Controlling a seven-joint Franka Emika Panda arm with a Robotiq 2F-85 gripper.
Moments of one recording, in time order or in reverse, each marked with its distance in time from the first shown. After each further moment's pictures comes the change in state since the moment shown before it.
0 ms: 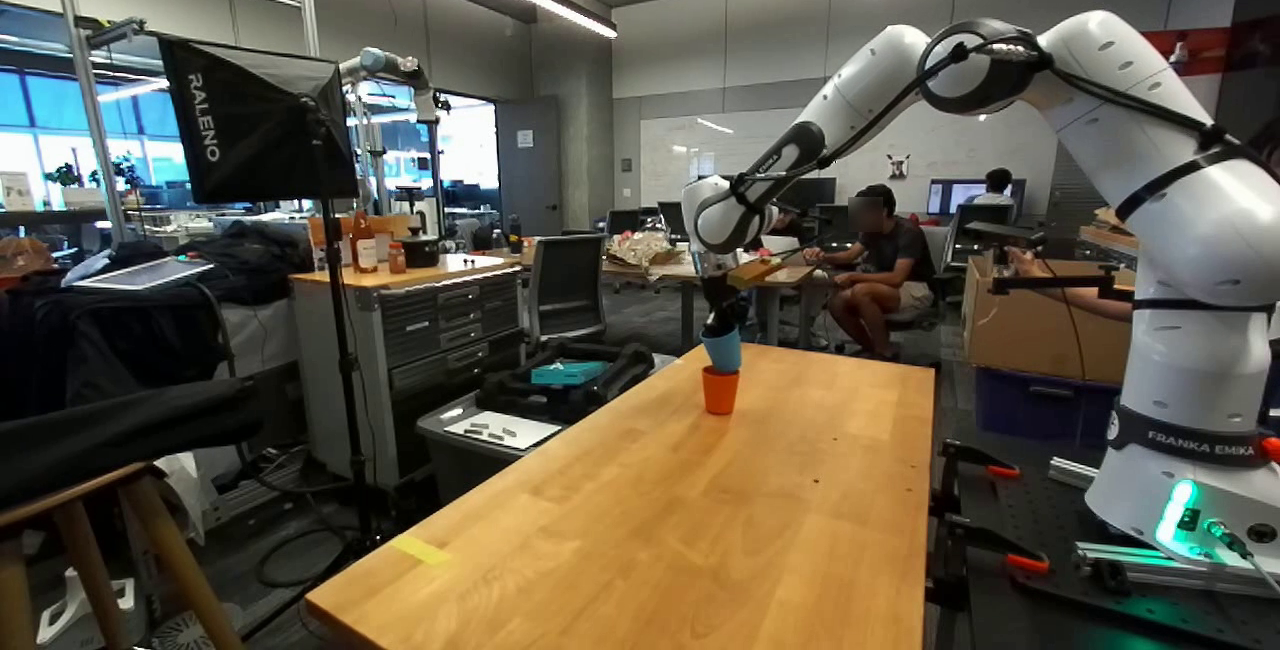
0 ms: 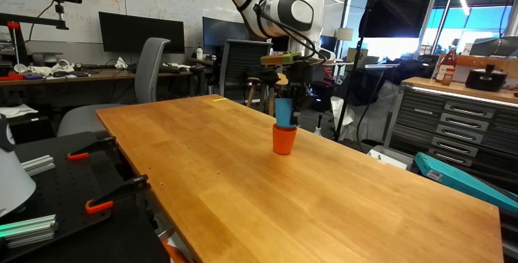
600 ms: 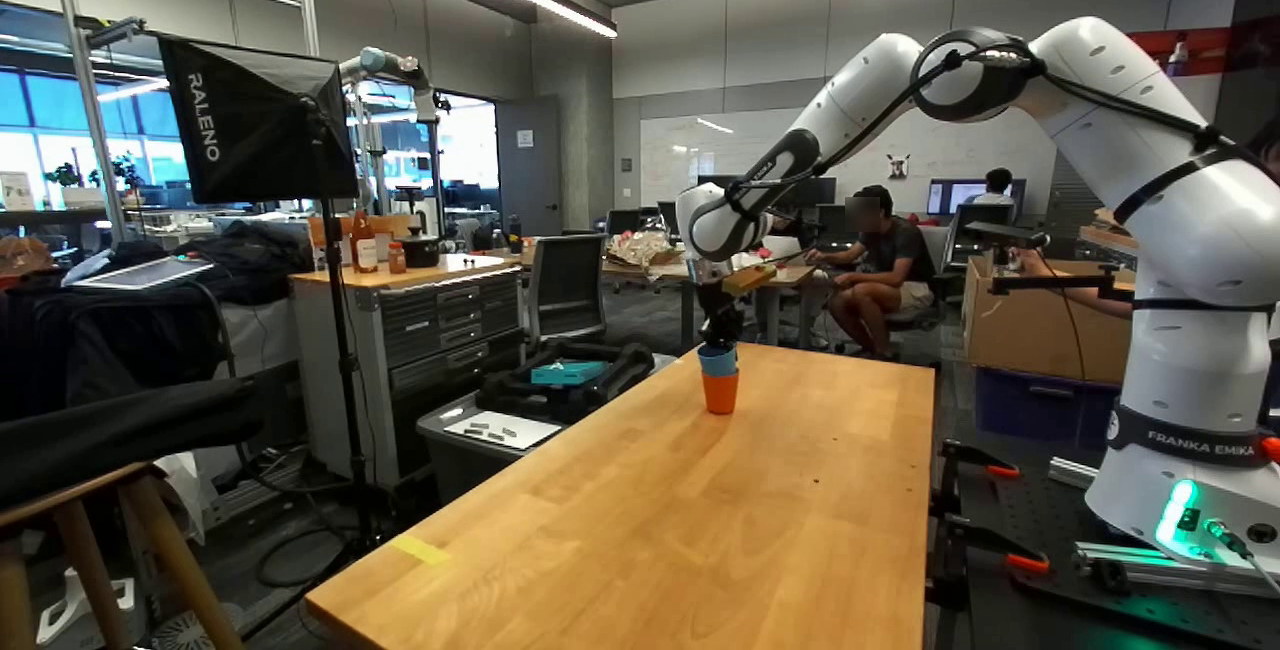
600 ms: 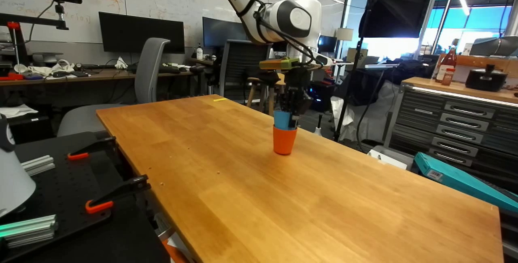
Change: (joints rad) arm 0.000 0.035 0.017 0.027 0.001 0.001 0.000
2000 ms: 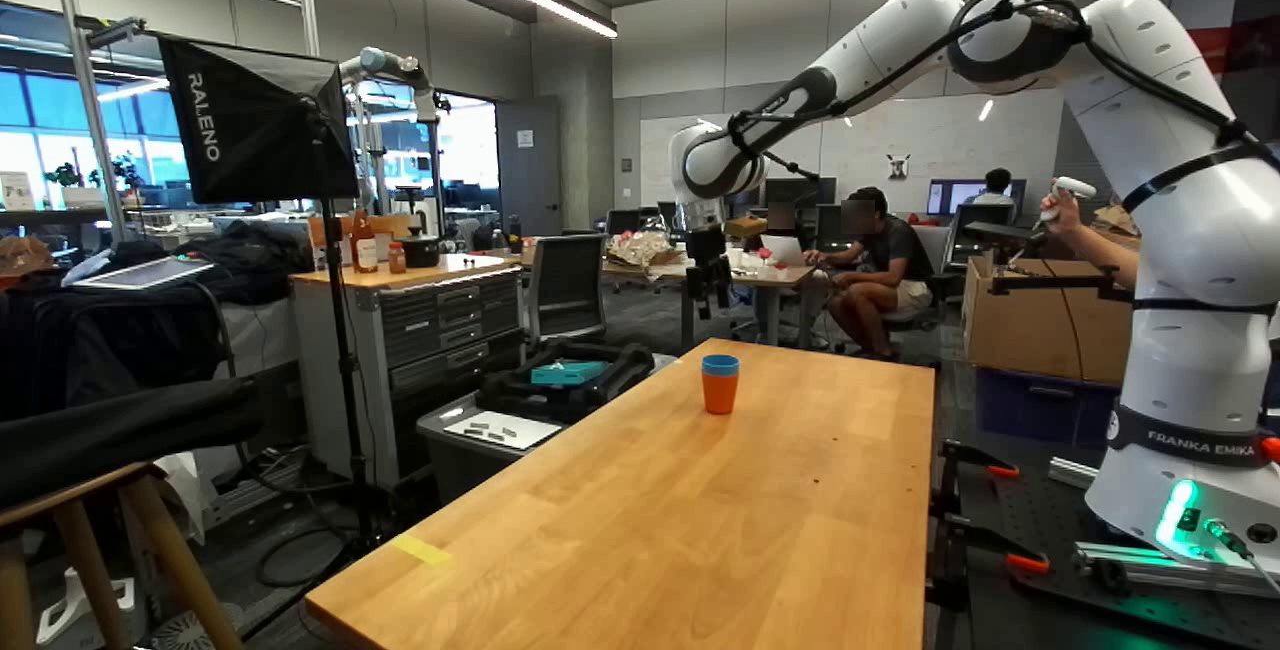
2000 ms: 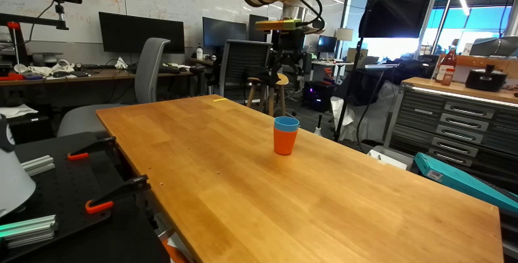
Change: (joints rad) arm -0.011 -0.156 0.078 0.023 0.046 -0.152 -0.214
